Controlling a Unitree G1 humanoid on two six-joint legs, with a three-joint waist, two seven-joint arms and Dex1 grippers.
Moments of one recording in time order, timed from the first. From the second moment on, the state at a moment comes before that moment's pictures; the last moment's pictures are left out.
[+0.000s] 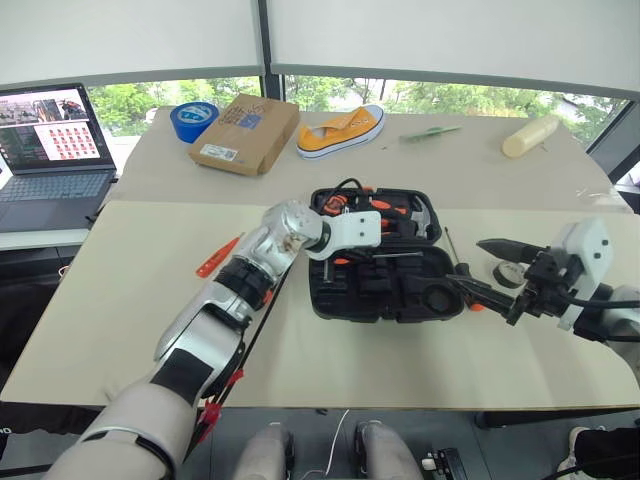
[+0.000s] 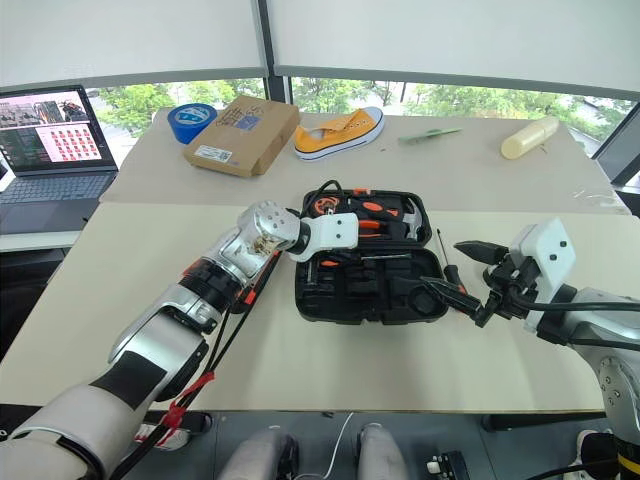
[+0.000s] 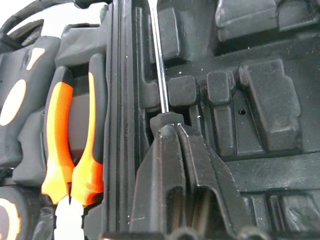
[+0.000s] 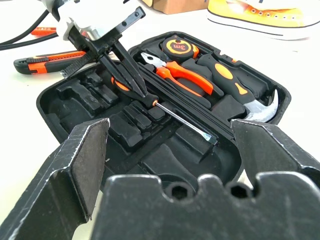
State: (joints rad) left arm -1.10 0.20 -0.48 0.72 0.26 0.07 -1.03; right arm -0.04 -0.87 -0.40 -0.46 0.65 0.61 0.80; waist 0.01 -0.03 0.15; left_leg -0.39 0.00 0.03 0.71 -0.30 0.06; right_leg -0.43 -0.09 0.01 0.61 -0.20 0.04
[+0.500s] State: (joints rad) left arm -1.10 0.18 -0.50 0.80 0.30 -0.03 -0.99; right arm 0.01 -0.84 -0.40 -0.46 0.65 0.61 0.80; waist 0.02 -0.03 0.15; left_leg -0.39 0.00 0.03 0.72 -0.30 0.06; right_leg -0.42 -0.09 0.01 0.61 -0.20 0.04
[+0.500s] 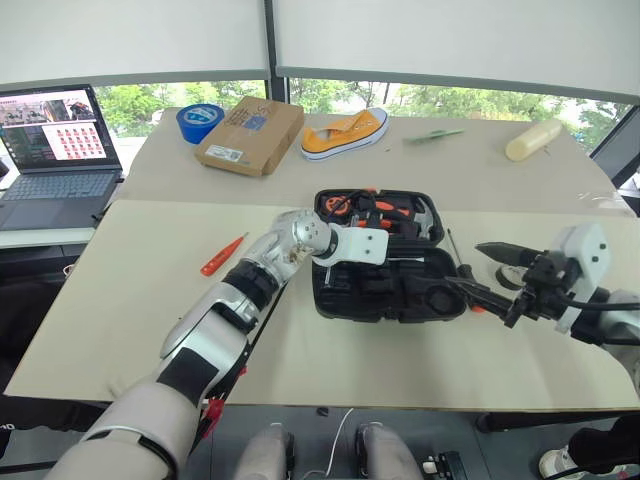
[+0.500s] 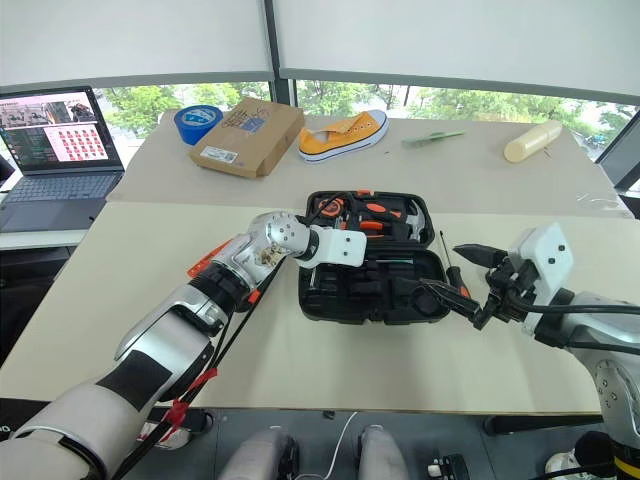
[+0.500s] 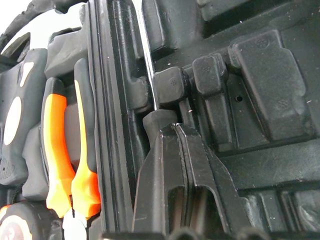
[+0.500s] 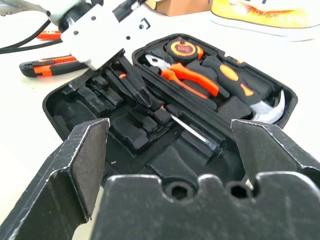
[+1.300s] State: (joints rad) left arm -0.69 0.66 -0.06 -0.27 -0.60 0.91 -1.36; right arm 0.11 -0.65 -0.36 -0.29 0.40 0.57 0.52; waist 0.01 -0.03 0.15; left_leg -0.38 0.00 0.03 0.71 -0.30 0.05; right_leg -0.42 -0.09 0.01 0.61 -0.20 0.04
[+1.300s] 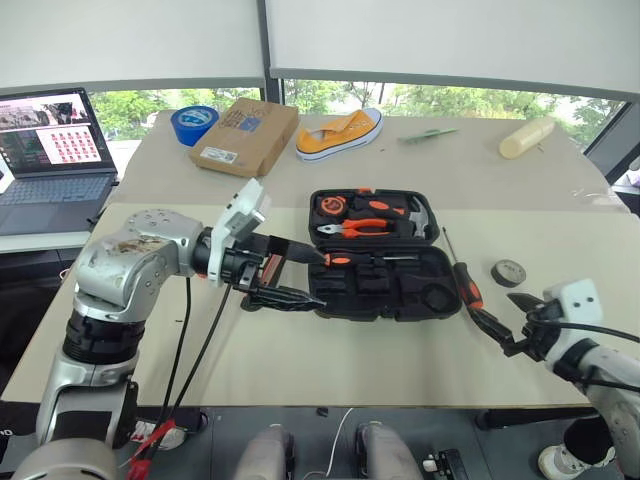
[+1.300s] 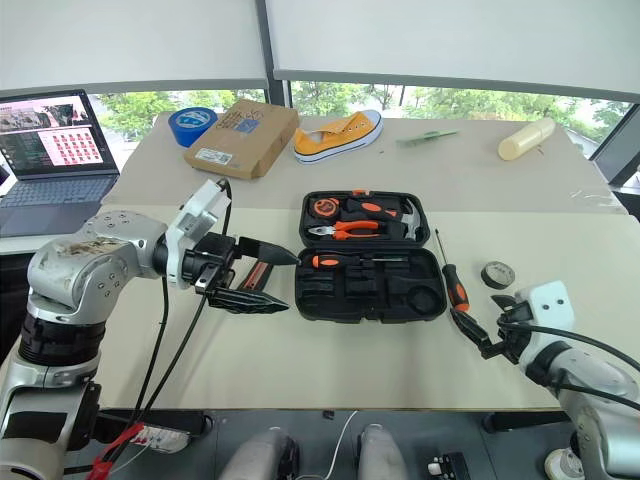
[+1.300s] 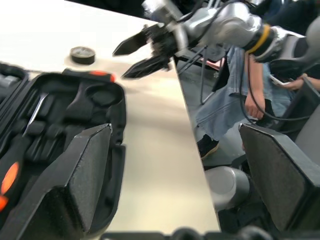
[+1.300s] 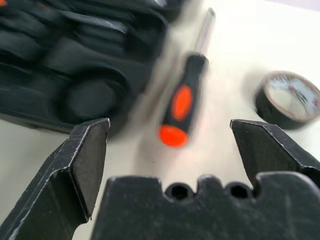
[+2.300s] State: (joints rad) left arm -0.69 0.70 -0.14 -0.26 -0.58 0.77 -1.29; right arm -0.01 -0.72 -0.46 -0.12 0.44 0.43 0.65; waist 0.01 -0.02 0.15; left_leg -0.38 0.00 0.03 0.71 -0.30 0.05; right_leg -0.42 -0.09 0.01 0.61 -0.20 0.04
